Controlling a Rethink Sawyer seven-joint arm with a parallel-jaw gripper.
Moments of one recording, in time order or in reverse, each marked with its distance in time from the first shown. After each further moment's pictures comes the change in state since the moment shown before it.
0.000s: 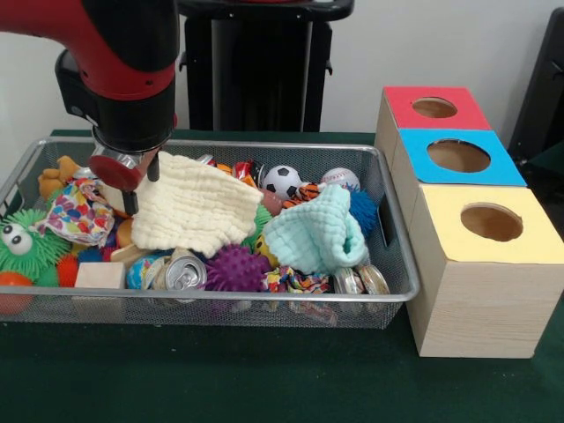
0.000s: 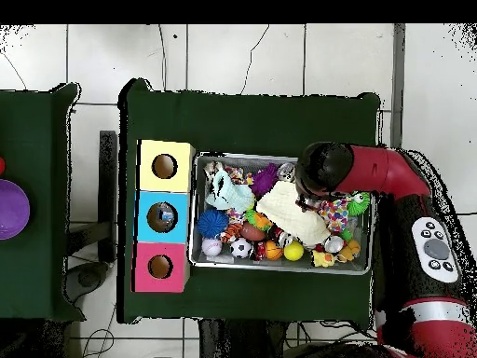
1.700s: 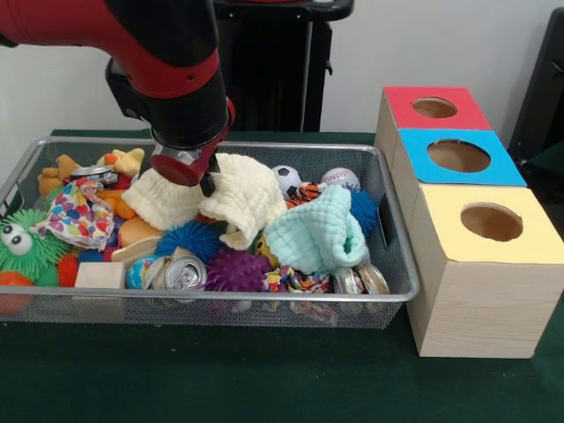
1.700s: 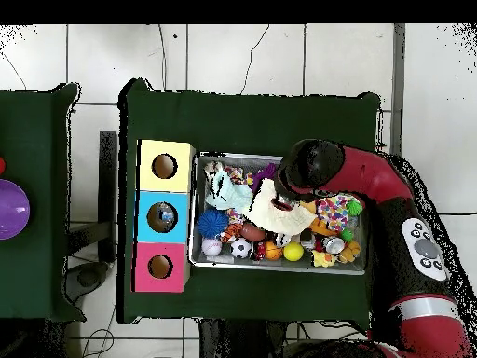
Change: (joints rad) arm 0.014 0.002 0.013 0.070 0.214 -0.001 0.000
